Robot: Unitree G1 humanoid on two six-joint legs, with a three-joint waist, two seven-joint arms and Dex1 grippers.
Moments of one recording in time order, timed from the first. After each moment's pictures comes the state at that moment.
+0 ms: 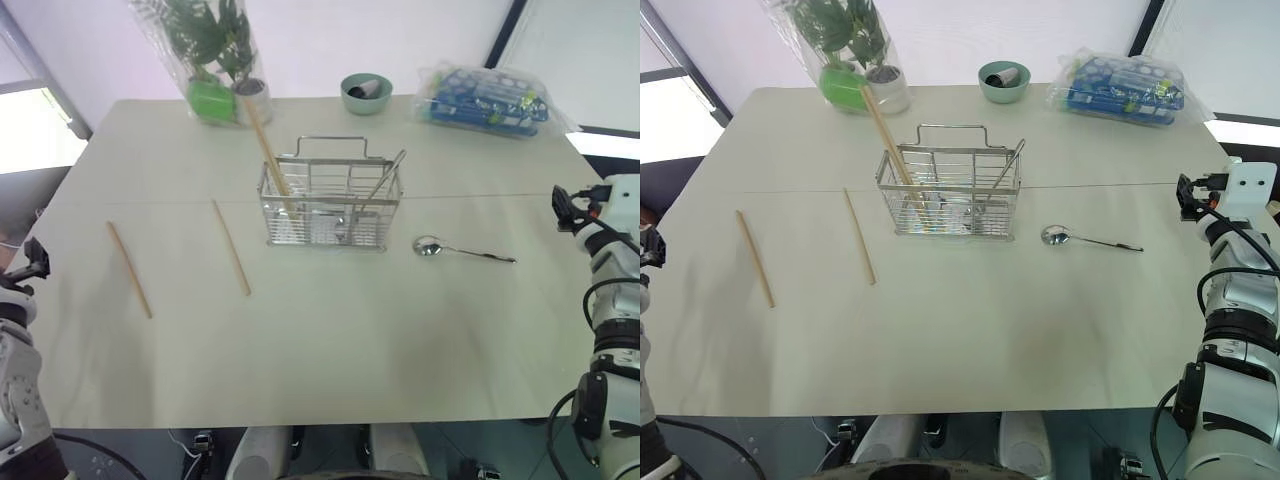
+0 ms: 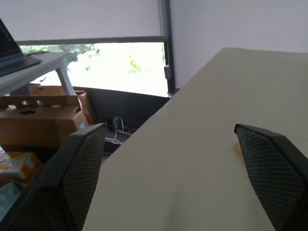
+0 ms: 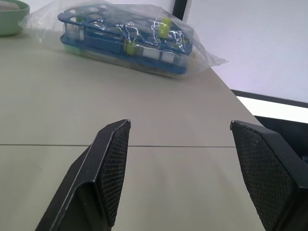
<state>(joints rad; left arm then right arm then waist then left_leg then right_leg) -0.02 0.46 0.76 -0.31 -0.38 0.52 0.02 -0.59 -0.73 -0.39 0.80 0.22 -0.09 0.37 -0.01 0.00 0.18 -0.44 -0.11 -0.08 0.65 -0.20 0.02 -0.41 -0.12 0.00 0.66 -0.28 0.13</state>
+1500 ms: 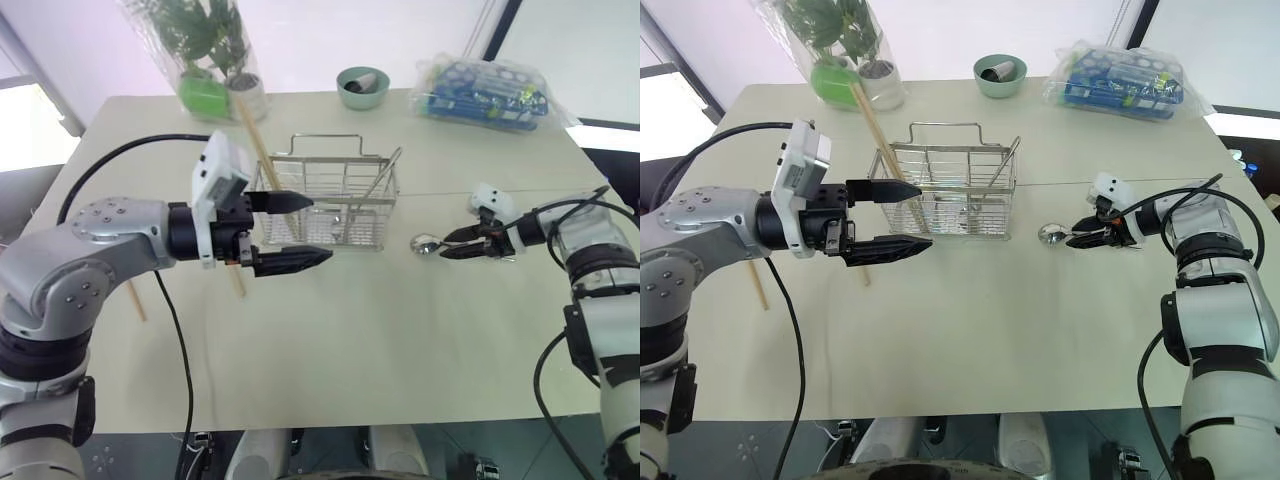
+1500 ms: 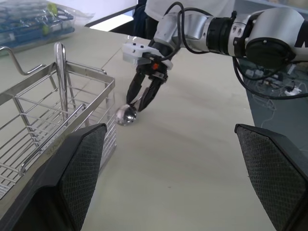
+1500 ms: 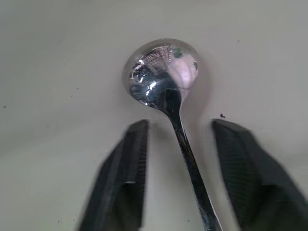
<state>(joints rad) -0.61 0.79 0.06 -0.51 -1.01 0.95 -0.75 -1.04 -0.75 0.18 1.23 -0.11 -0.03 1.44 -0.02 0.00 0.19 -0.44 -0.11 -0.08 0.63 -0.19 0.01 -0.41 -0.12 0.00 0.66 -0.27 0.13</state>
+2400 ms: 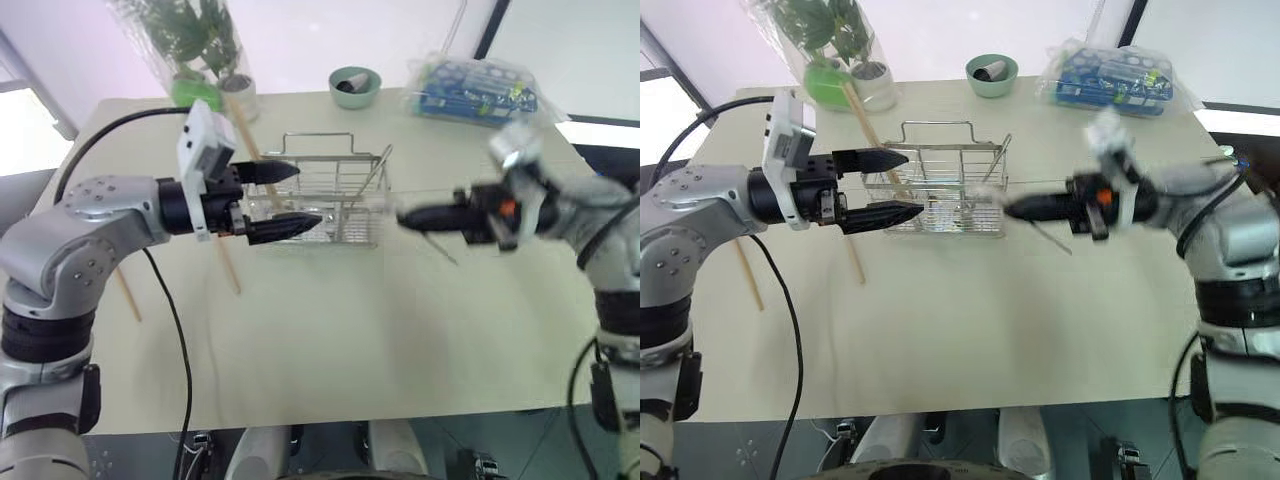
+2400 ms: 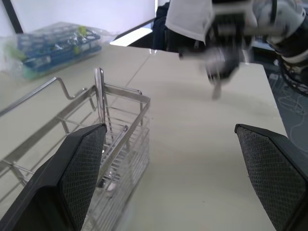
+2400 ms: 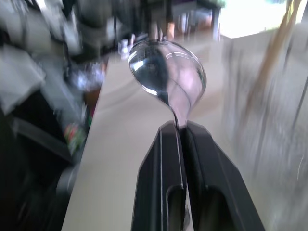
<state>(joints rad) -0.68 0.77 0.06 -0.38 -0.87 0.86 -0.81 -0.84 -0.72 -0.12 -0.02 0.80 0.79 1.19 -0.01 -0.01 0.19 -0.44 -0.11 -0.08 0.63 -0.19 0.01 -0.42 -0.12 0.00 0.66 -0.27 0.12</state>
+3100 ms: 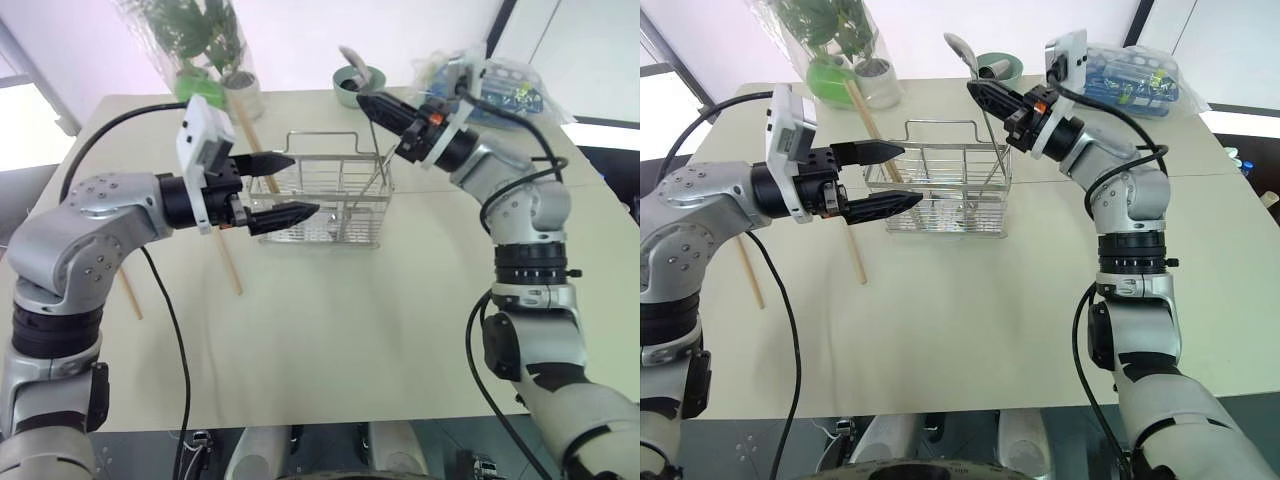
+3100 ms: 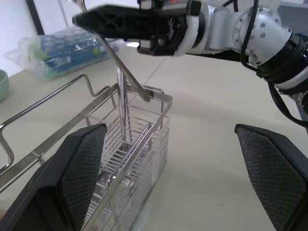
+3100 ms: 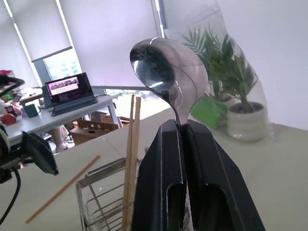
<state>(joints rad) -0.68 0.74 0.07 -0.36 -0.82 0.84 -0.78 -0.95 -0.37 -0.14 0.30 0.60 0.56 0.77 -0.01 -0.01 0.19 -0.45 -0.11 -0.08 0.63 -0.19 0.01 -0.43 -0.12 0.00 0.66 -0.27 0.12</state>
